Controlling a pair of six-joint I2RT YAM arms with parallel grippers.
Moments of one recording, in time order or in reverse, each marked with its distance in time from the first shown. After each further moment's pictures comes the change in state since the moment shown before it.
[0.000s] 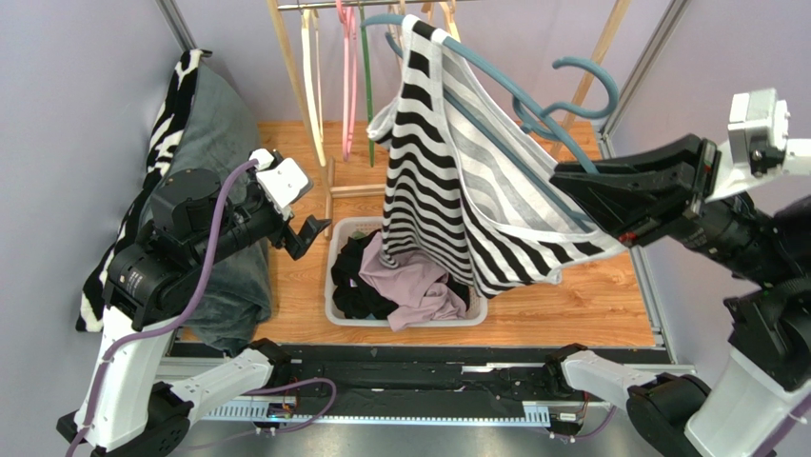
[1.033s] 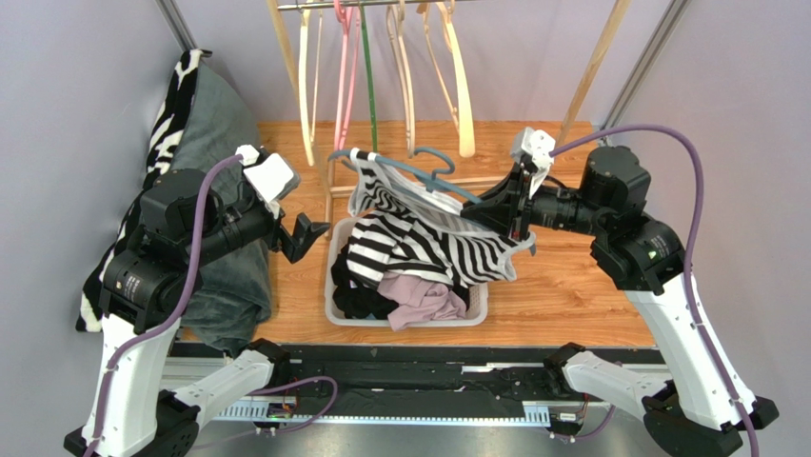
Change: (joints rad) left arm 0.123 -0.013 0.003 -0.015 0.163 -0.081; right arm 0.162 -0.076 -0.770 0.241 -0.025 -0.238
